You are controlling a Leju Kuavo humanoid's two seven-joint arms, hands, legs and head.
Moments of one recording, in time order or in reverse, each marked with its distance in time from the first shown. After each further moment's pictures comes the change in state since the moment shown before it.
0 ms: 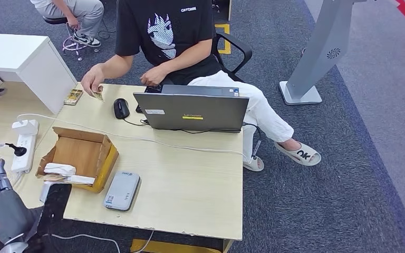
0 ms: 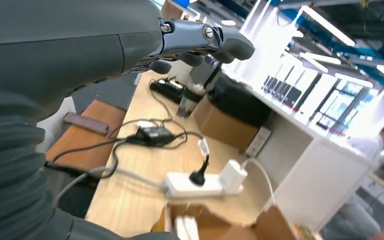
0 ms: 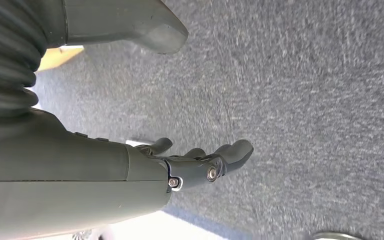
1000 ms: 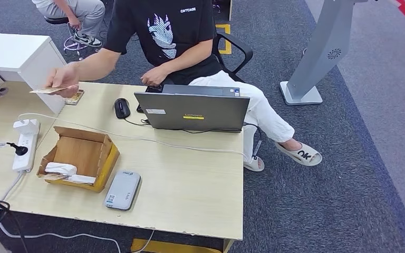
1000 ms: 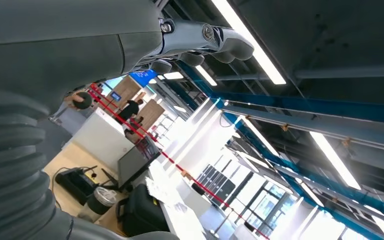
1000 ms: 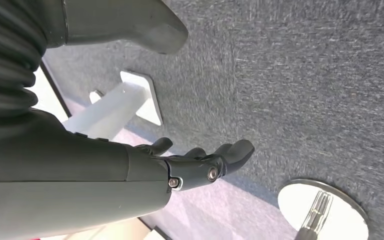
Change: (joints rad) left arm -0.491 0.203 0.338 -0.103 0.046 -0.320 -0.230; right arm -0.032 0.000 -0.211 0.073 0.385 0.020 -0.180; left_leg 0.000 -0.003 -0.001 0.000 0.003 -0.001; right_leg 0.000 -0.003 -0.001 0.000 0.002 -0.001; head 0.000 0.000
